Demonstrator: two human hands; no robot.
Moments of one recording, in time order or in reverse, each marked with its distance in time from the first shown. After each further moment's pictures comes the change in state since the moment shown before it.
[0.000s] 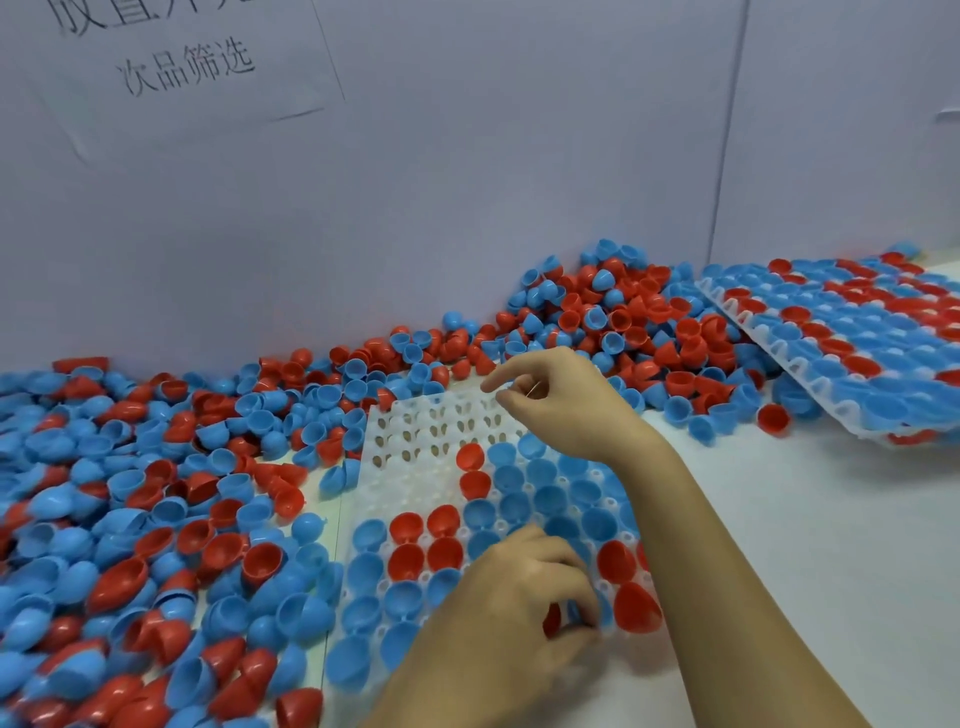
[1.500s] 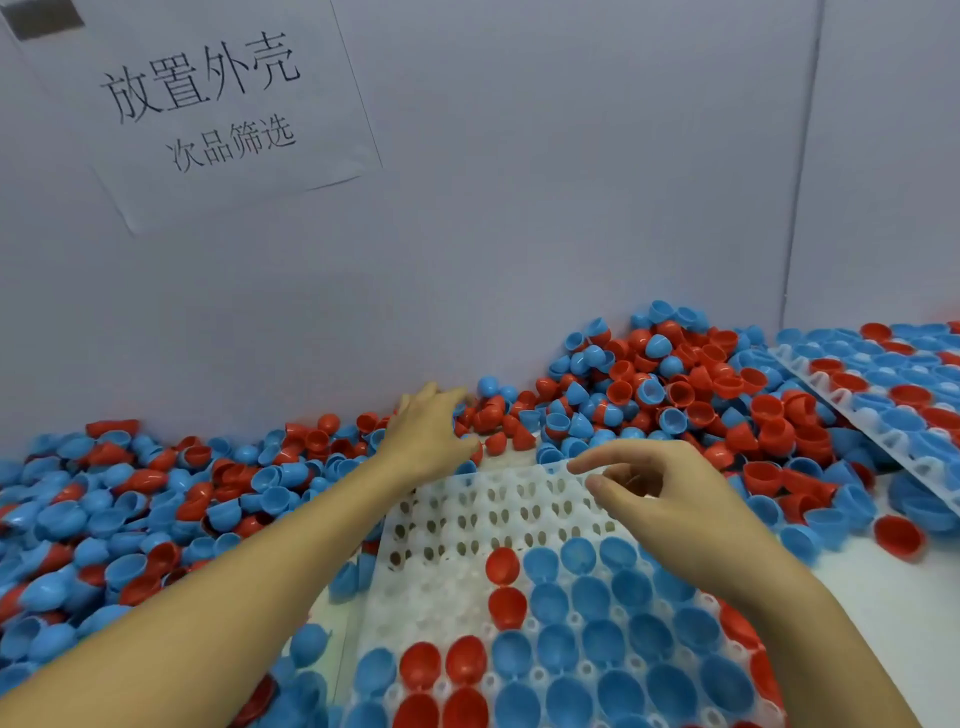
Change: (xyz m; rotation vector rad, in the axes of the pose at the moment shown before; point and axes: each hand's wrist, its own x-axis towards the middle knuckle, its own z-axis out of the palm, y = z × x) left_hand 0.149 -0.167 -0.114 0.447 0.191 -0.542; right_hand -0.002 0.022 -0.023 0.136 0.084 0.086
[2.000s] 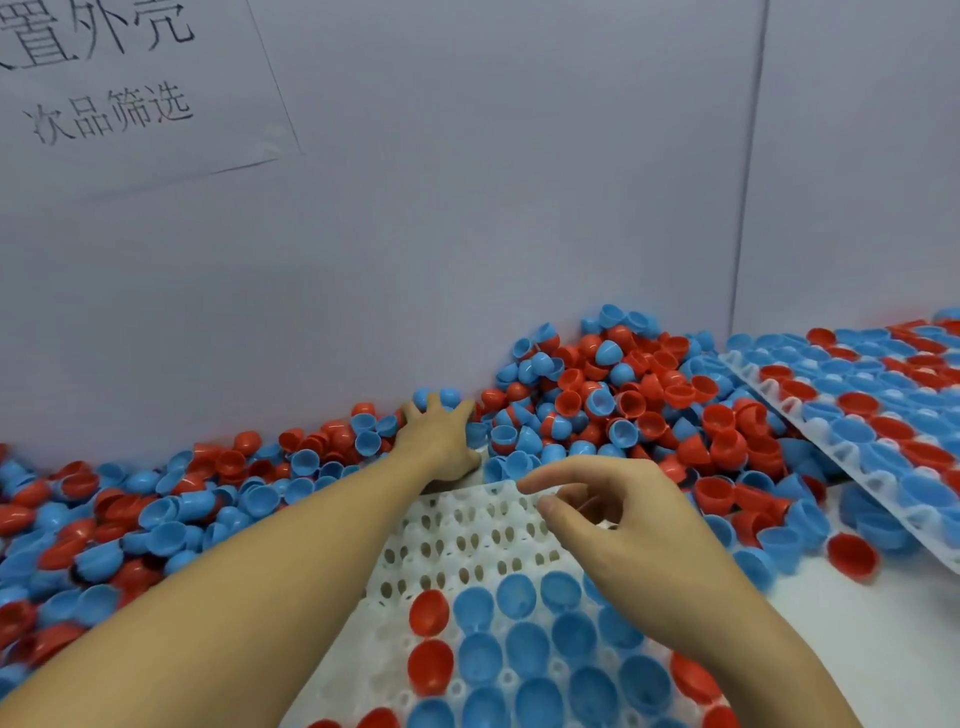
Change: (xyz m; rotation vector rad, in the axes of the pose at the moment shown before) left_hand 0.093 0.033 0.079 0.294 -0.272 -0.044; right_hand 0.003 0.007 -0.006 0.057 0.048 0.013
